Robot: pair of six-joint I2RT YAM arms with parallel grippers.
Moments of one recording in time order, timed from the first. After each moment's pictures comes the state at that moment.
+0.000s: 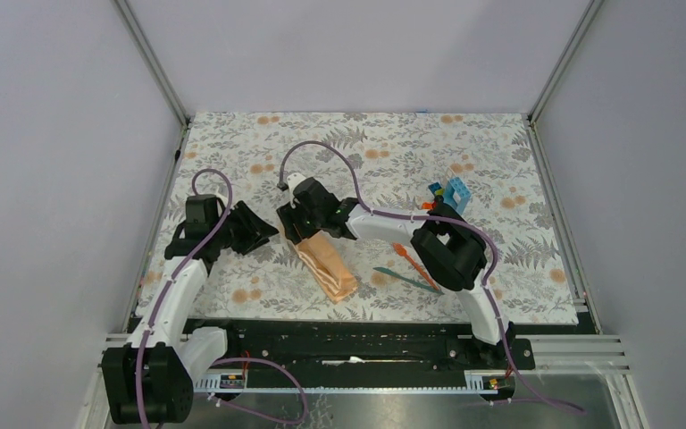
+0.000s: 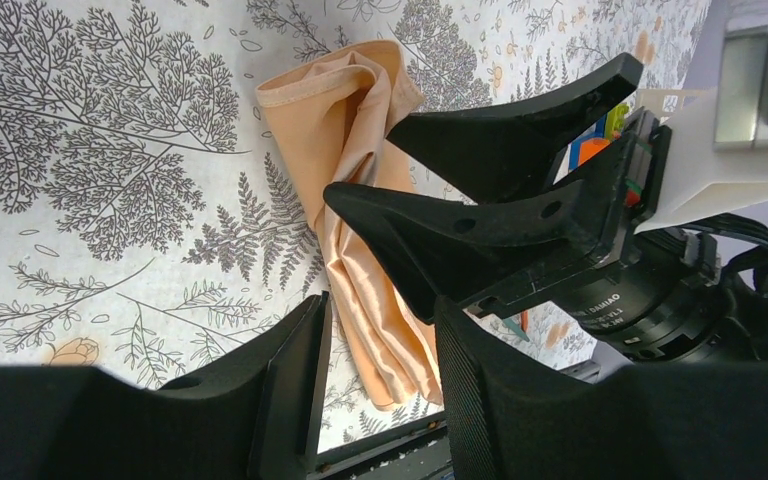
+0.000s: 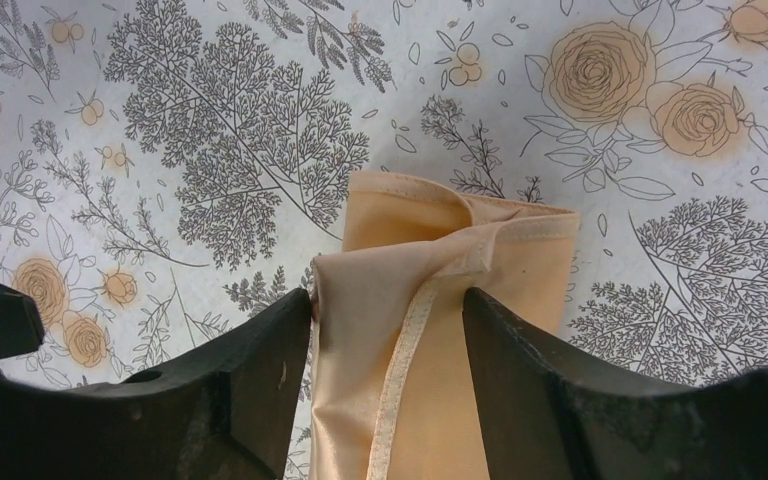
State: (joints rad) left arm 0.02 0.97 0.64 -0.45 0.47 -0.71; right arm 0.95 2.15 1.55 -0.12 -0.06 0.25
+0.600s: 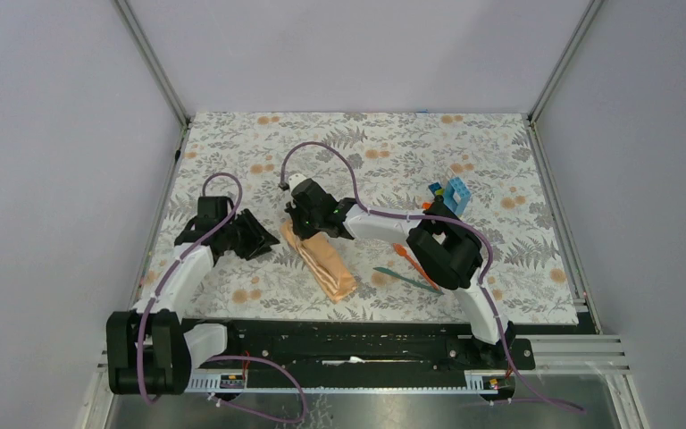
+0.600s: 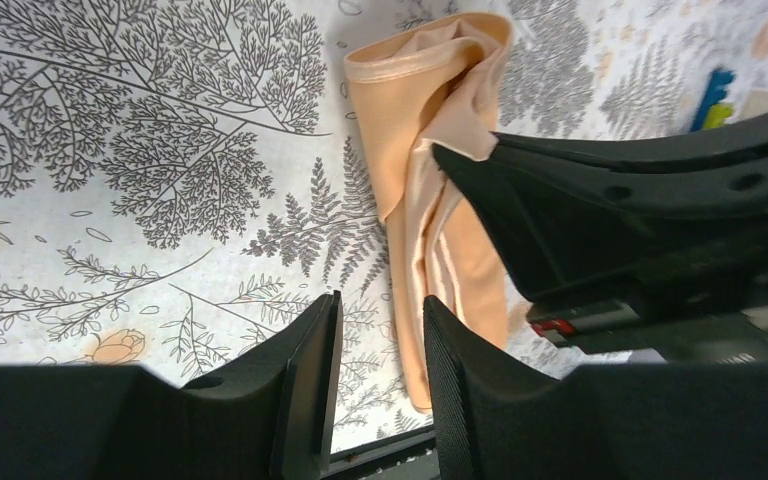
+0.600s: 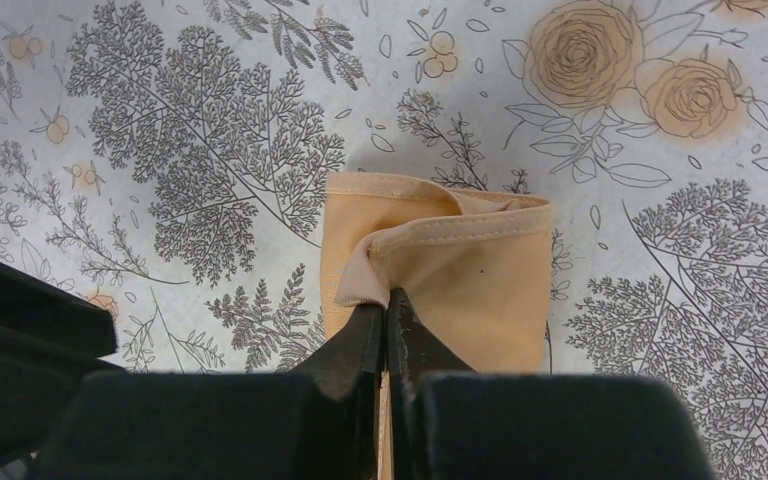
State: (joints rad) left arm 0.02 1.09 0.61 -0.45 0.44 -0.70; right arm 0.96 2.18 1.59 -0.15 -0.03 0.29
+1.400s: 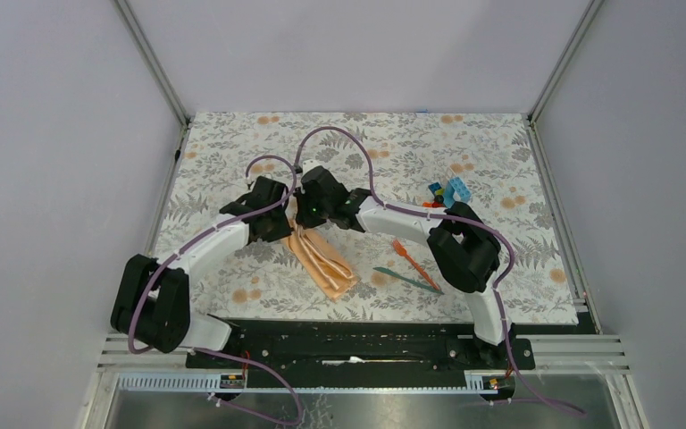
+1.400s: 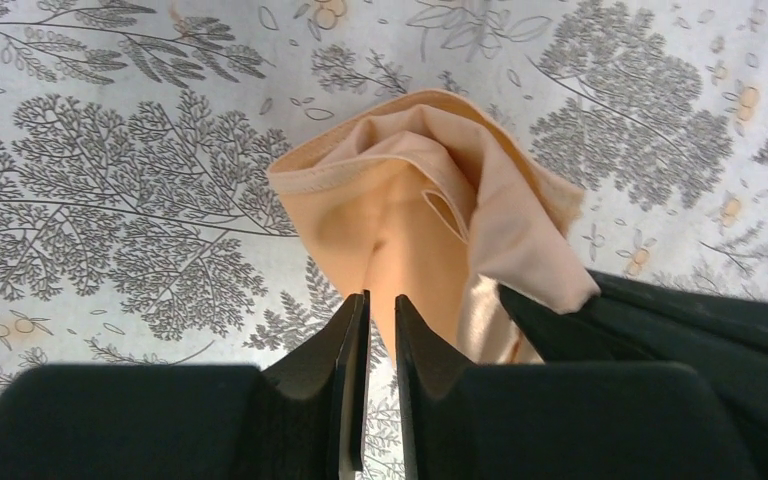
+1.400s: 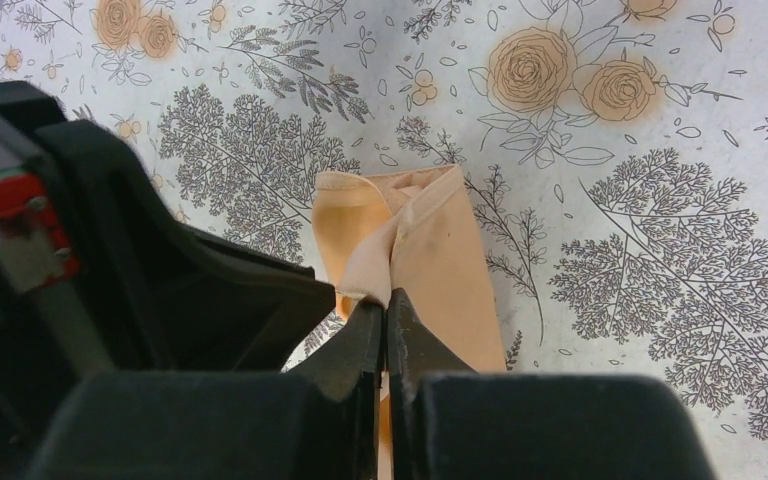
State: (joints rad) left arm -0.38 1.37 0.84 -0.47 -0.11 -0.67; right arm 0.92 2.06 1.55 -0.17 -0.03 0.45
